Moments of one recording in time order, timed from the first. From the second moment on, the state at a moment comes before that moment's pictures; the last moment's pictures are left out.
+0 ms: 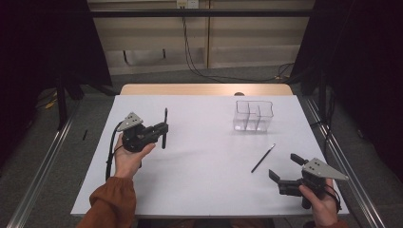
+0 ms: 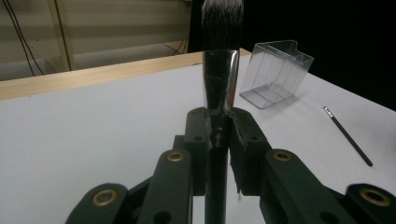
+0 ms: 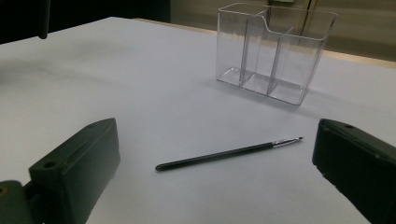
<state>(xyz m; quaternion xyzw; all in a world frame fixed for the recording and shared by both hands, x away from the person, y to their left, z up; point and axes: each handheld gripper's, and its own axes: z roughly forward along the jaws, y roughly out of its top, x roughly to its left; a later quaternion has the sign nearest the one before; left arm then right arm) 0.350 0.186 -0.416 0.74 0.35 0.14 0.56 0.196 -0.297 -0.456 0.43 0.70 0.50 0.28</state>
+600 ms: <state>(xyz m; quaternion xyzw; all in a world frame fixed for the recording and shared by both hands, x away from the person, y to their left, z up) 0.338 0.164 -0.416 0.73 0.32 0.12 0.59 0.204 -0.267 -0.450 0.40 0.71 0.53 0.24</state>
